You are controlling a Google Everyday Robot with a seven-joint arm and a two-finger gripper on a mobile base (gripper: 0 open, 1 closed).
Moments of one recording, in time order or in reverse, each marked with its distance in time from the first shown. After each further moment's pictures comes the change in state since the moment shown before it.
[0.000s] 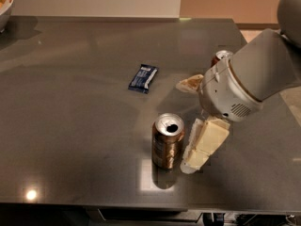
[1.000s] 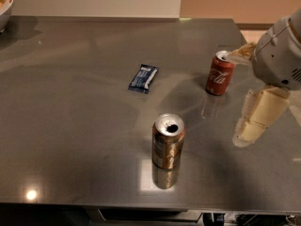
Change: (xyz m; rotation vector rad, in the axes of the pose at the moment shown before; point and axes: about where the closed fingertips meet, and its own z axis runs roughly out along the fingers) arm 0.050 -0.030 -0.089 0.135 0.213 0.044
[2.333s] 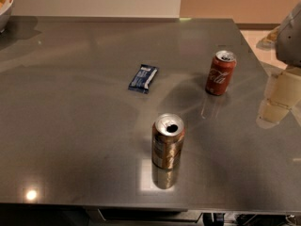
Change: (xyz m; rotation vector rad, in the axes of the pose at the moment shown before) arm 0.047 -0.036 -0.026 0.070 0.203 0.106
